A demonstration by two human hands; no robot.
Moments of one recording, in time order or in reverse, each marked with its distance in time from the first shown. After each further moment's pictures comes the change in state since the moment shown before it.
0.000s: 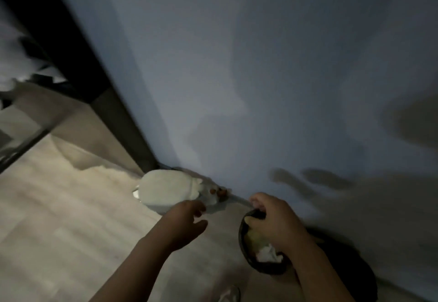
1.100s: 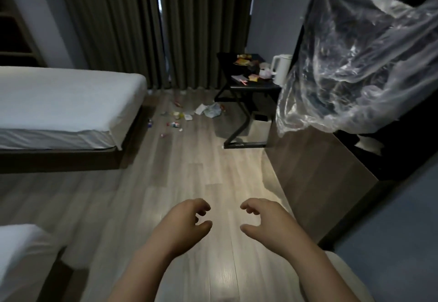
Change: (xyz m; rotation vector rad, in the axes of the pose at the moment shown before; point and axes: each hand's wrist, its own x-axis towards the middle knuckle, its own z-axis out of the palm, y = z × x) left_hand -0.515 -0.392 -0.097 -0.457 0.844 -0.680; right_hand -0.185 -0.506 0.387 -0.439 -0.492 -1.030
